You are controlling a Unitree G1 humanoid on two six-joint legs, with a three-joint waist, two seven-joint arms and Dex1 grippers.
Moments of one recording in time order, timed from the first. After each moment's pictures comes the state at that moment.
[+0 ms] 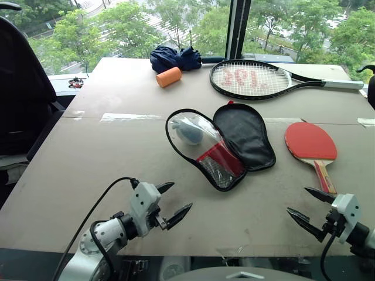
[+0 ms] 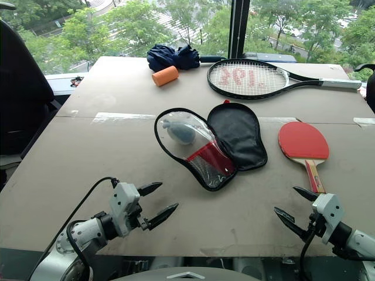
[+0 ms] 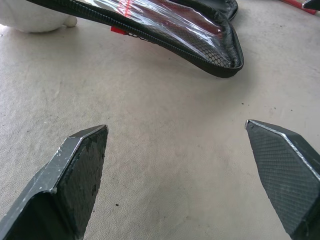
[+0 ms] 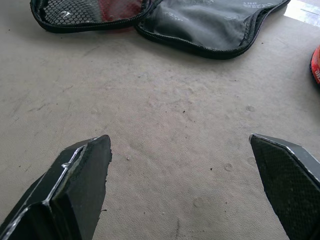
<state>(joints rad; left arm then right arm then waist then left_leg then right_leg) 0.42 0.55 0.02 -0.52 -0.36 0.23 -0.72 0.48 -0.59 -0.27 -0.15 0.40 -0.12 0.94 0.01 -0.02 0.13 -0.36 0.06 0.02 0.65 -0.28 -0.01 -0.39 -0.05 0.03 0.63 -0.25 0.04</state>
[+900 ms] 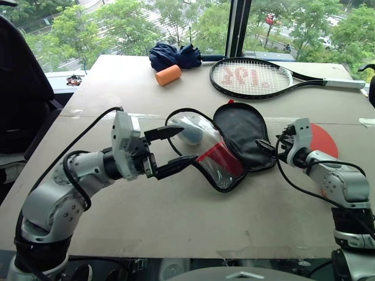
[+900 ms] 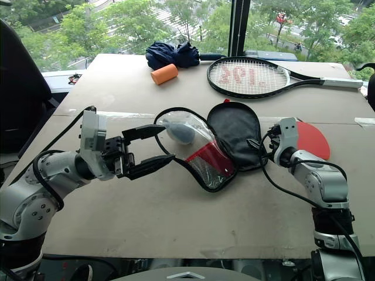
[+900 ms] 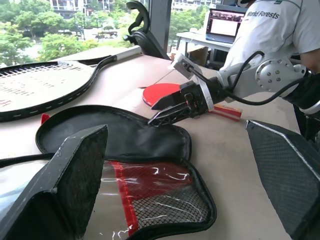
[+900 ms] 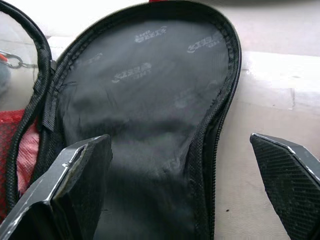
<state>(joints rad) -0.15 0.77 0.21 -0.57 -0.89 0.58 -0.83 -0.35 -0.44 -0.10 -0.09 0.47 0.84 0.38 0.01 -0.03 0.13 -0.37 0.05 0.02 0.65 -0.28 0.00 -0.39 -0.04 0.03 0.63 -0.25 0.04</state>
